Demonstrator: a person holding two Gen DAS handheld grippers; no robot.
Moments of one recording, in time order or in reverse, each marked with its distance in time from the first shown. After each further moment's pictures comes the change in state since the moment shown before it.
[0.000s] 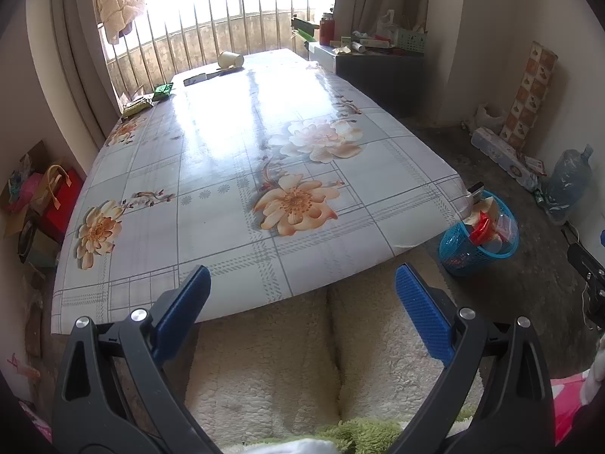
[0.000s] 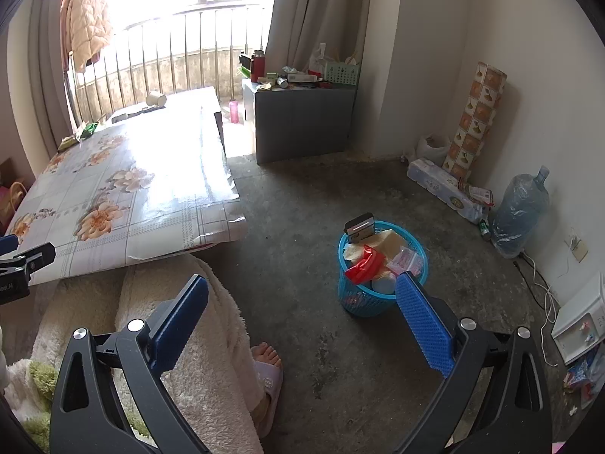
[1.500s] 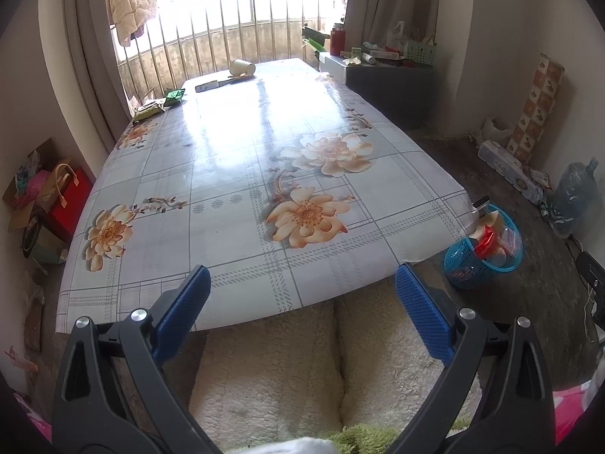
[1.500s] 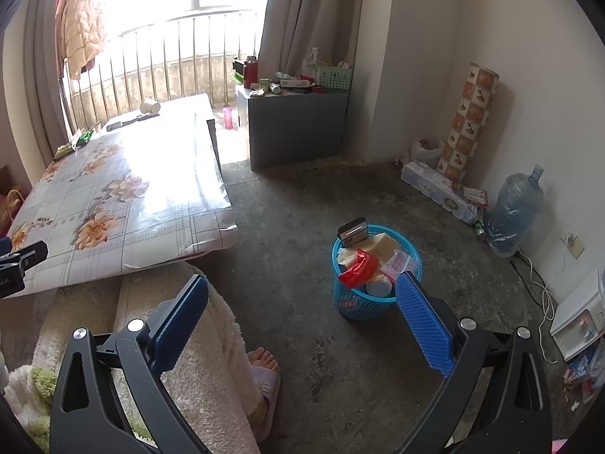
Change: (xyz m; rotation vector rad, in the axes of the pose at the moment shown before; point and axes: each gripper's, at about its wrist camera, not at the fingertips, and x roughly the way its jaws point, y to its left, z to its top) left arm -0.007 0.003 0.005 -0.028 -0.034 0.027; right arm -0.005 -0.004 0.008 0.020 -0.015 -0.017
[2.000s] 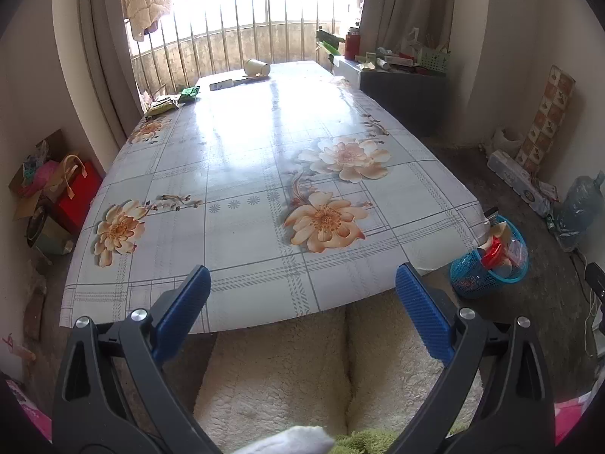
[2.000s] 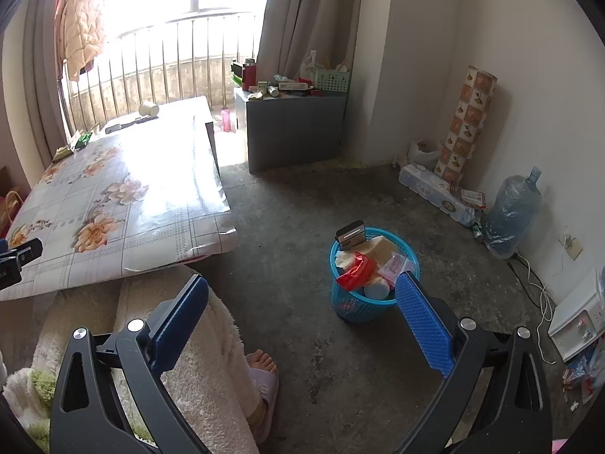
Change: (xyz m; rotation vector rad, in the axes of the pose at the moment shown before) left arm 0.000 0.013 0.002 -0.044 -0.010 0.024; right arm -0.003 -0.001 0.002 -0.002 -0.009 -0.007
